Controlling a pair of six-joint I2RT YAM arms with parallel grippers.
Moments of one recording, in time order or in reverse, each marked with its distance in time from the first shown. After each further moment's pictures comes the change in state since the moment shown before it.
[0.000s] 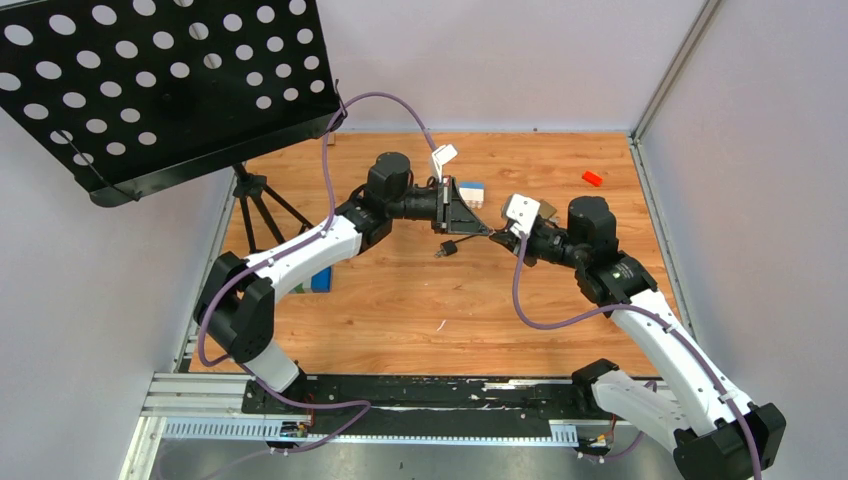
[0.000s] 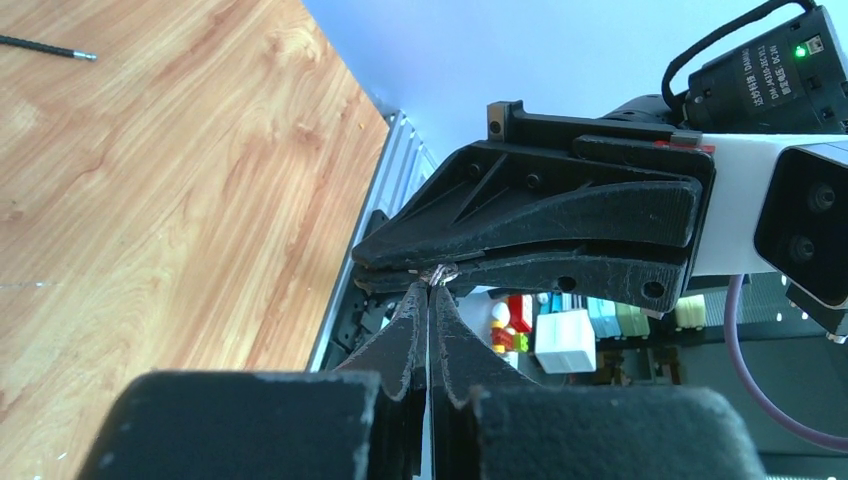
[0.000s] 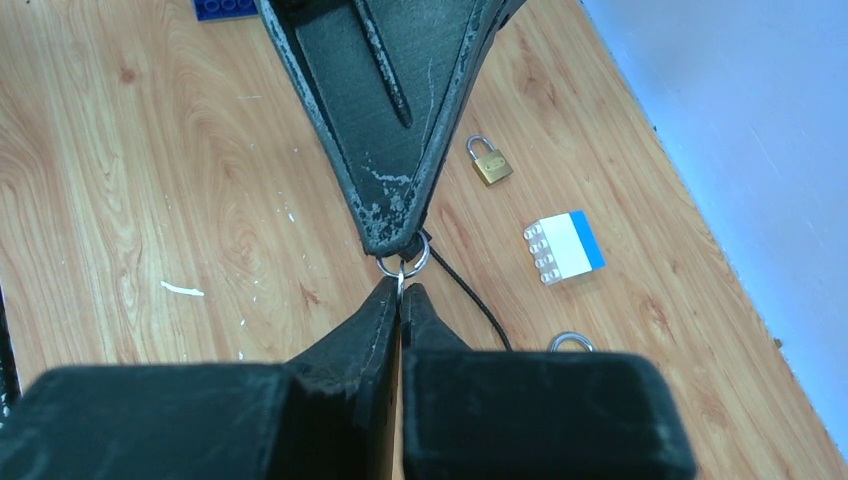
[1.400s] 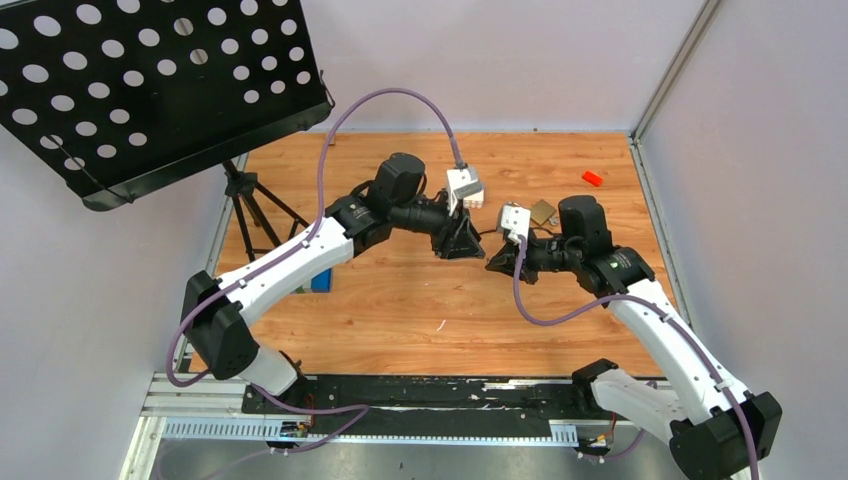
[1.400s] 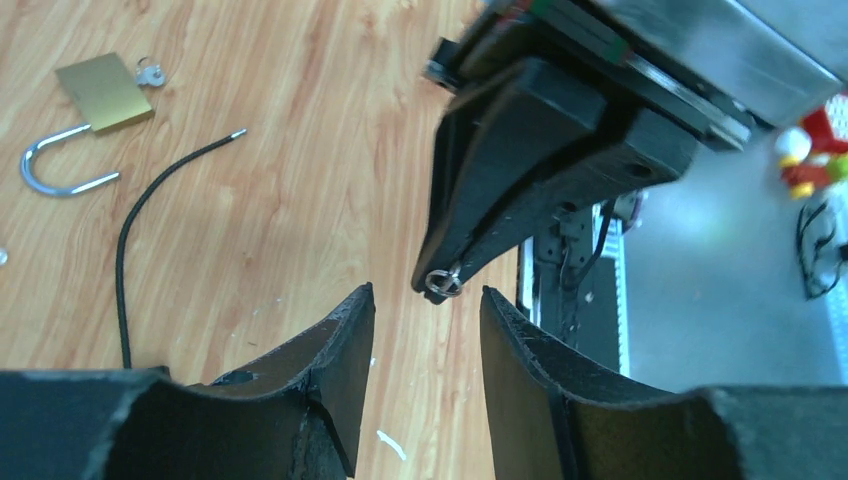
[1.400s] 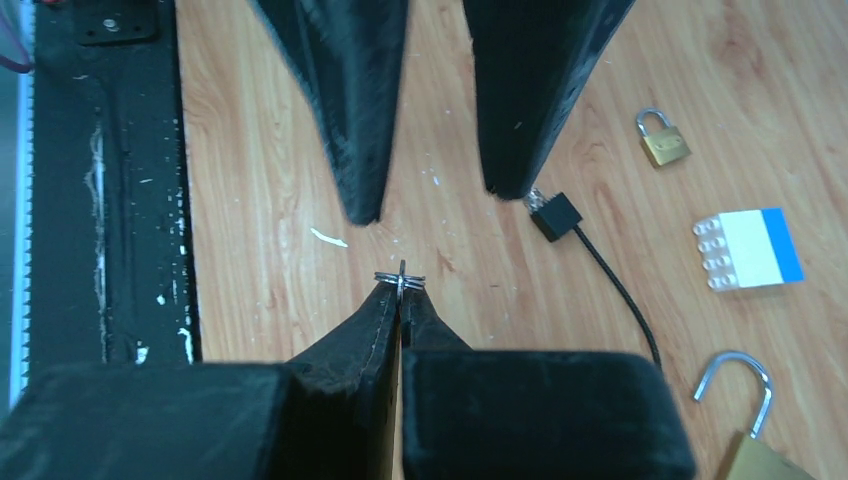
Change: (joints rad) left arm -0.110 -0.096 0.154 -0.494 -0.106 0.867; right arm -0.005 0.048 0.048 -0.262 -0.195 -0.049
